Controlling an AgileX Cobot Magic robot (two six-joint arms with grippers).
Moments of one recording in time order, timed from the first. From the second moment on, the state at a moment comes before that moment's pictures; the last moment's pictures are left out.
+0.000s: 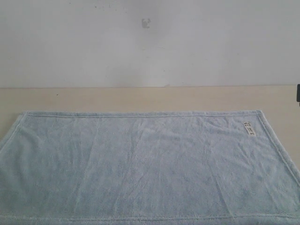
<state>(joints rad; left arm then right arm) 0.09 0.68 -0.80 -0.19 0.44 0.09 0.01 0.92 -0.68 0.47 0.49 -0.32</state>
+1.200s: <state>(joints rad) 0.09 0.68 -0.80 -0.19 0.44 0.09 0.01 0.01 0.00 0.09 0.17 0.19</state>
